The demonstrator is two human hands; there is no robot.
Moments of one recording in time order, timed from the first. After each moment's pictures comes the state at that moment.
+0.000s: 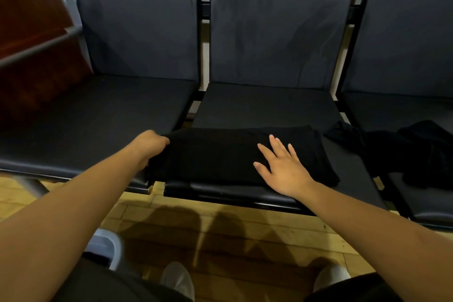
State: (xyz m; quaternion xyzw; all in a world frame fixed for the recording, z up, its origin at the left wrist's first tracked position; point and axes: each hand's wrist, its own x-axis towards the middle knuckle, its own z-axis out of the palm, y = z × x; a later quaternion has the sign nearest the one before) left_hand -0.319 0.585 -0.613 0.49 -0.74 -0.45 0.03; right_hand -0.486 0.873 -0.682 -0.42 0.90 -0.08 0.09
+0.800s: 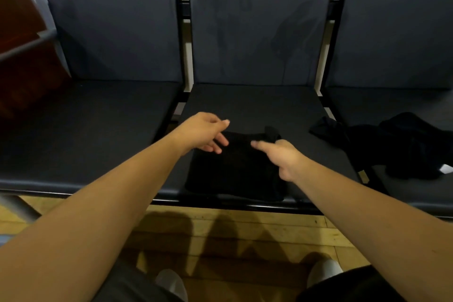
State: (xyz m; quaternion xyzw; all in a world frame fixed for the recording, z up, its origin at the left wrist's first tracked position) left_hand -0.395 0.688 -0.569 0.23 -0.84 -0.48 -0.05; right_hand -0.492 0.868 -0.634 0.00 0.74 -0.57 0.35
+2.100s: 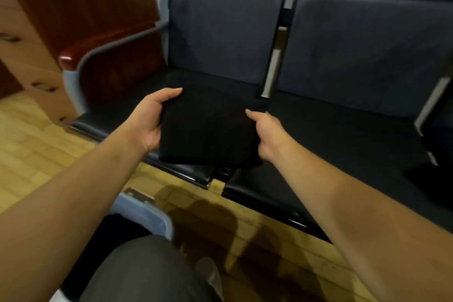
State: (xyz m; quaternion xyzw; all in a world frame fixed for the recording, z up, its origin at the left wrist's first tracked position) left_hand -0.219 0.558 -0.525 0.33 -0.43 -0.81 0.23; right_hand -0.399 0.678 -0.569 -0.08 0.59 -0.67 0.45
